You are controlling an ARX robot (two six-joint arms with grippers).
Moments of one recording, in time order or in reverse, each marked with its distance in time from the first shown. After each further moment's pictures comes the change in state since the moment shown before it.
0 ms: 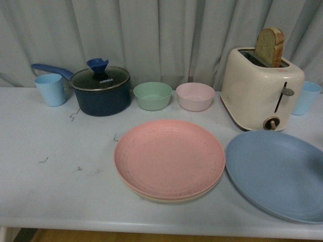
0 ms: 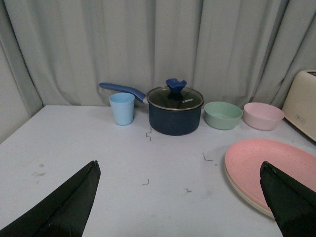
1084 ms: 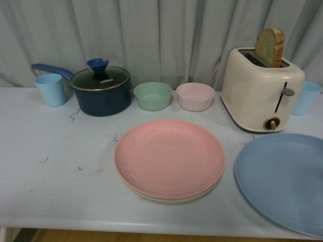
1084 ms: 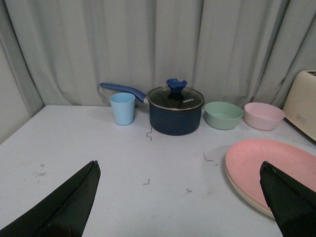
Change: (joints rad) left arm 0.000 0.000 0.000 0.000 0.000 0.000; right arm -0.059 -0.113 -0.142 0.015 -0.087 0.058
